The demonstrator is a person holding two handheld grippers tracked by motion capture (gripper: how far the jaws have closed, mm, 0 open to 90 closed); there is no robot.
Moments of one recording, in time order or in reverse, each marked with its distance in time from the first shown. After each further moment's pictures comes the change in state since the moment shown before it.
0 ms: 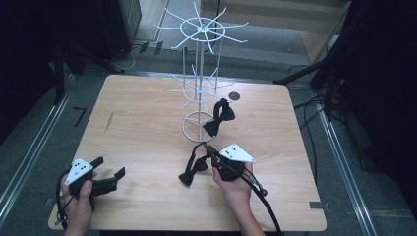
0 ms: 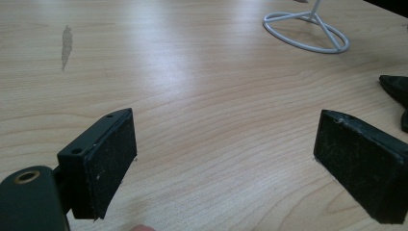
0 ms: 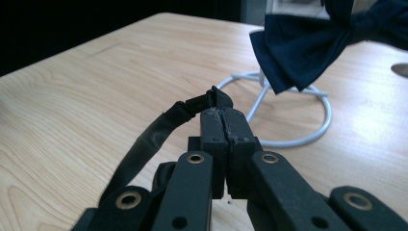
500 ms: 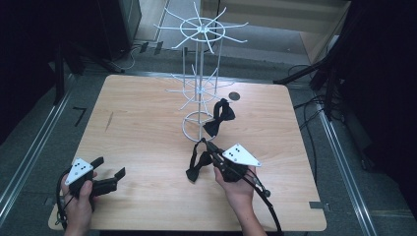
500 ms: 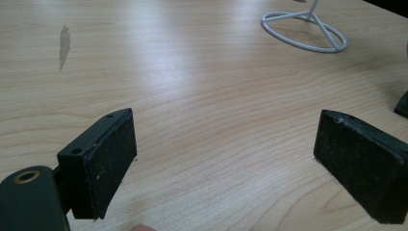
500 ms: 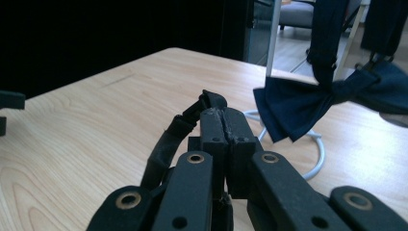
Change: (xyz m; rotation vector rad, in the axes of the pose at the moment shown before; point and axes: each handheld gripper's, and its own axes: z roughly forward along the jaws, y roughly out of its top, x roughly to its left) left arm 0.000 0.000 0.000 0.002 -0.005 0.001; right arm 0.005 0.016 -0.017 -0.116 0.020 -0.048
